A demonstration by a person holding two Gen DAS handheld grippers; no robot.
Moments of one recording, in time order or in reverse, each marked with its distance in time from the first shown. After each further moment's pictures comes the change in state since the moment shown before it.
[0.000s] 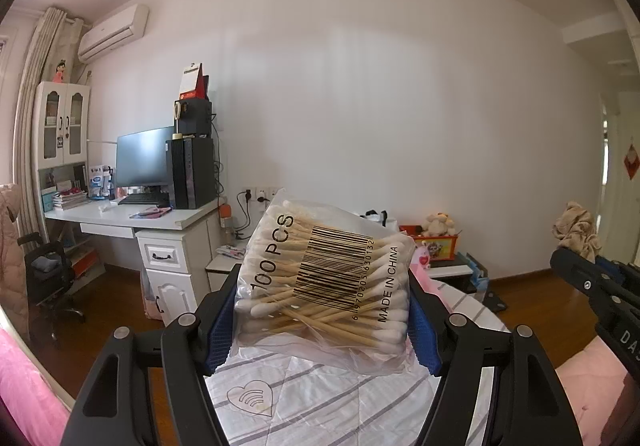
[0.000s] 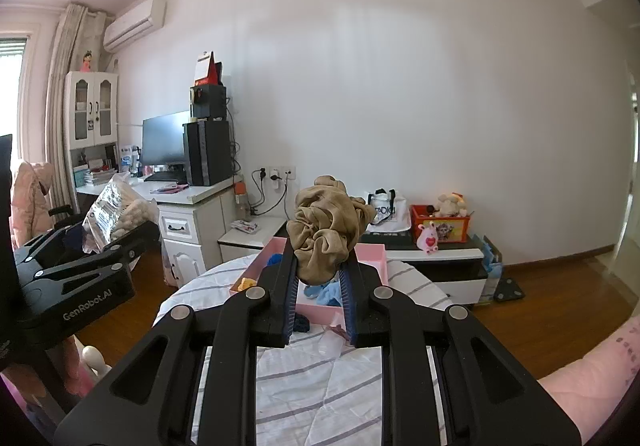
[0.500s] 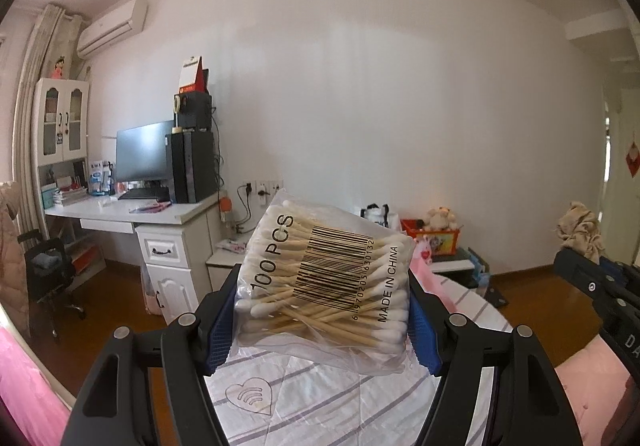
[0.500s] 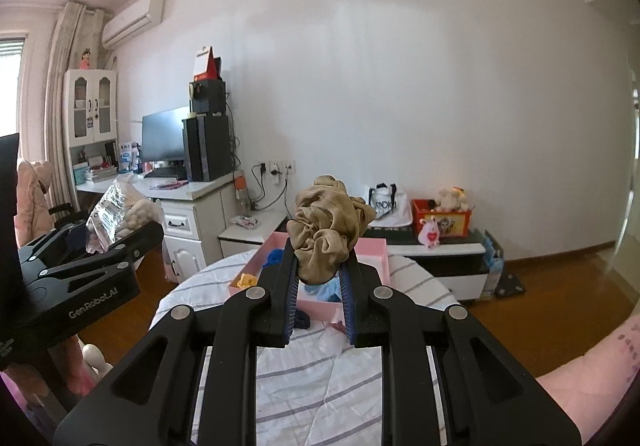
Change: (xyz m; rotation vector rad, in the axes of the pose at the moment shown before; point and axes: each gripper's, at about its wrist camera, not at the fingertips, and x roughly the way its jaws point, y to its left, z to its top) left arm 0.018 0.006 0.023 0.000 0.011 0.002; right arm 0.006 0.010 0.001 0.003 0.012 0.003
